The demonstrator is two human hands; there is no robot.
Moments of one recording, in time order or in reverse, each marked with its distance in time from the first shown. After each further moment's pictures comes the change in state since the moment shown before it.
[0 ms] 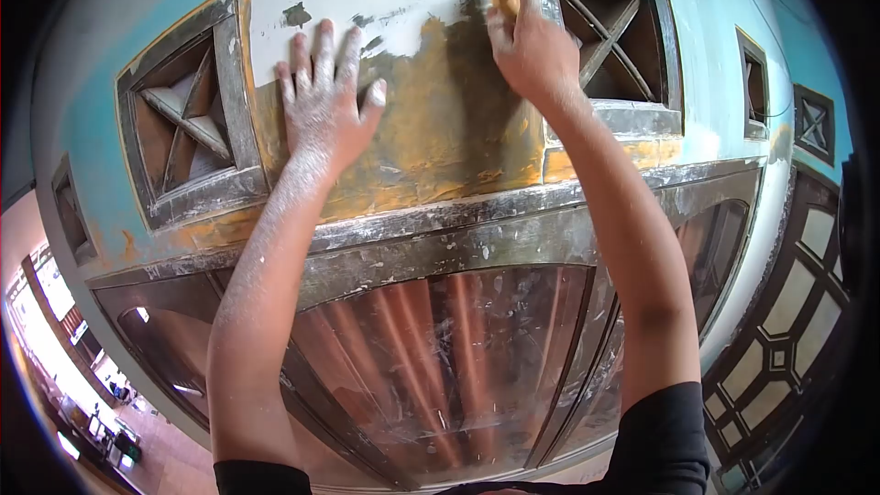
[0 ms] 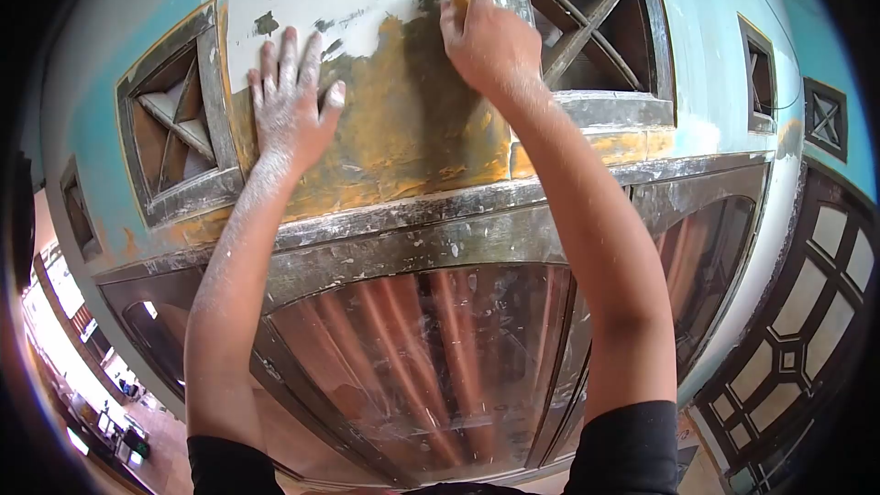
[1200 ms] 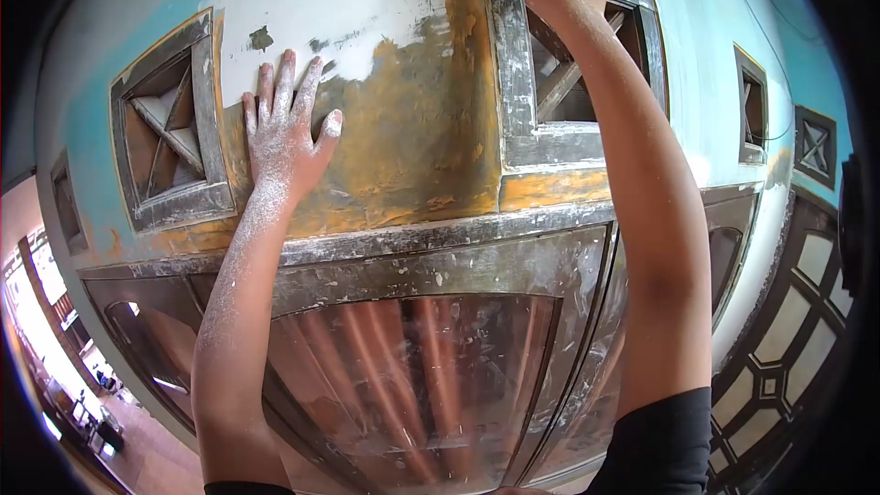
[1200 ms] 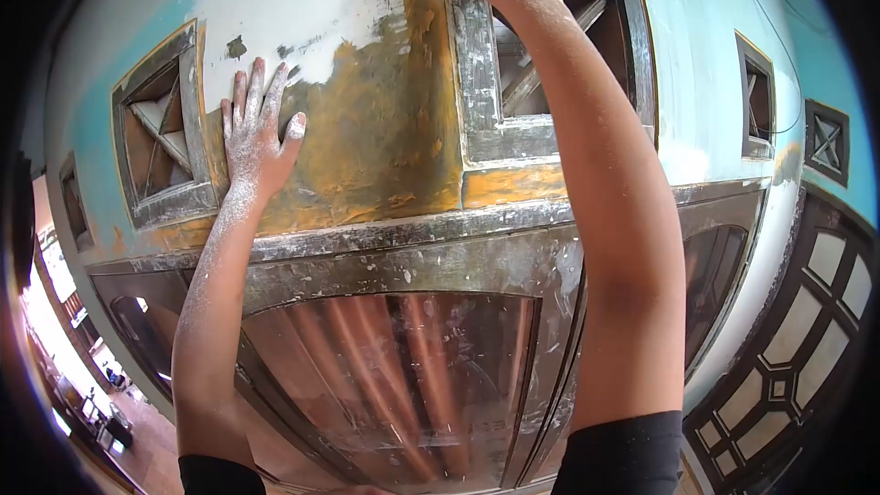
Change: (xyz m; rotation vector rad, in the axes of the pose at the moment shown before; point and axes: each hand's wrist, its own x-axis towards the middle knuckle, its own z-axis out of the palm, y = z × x) left_hand -0.006 0.014 -0.015 0.000 -0.052 -0.050; right_hand 0.101 0.050 -0.054 -0.102 0.175 -0.076
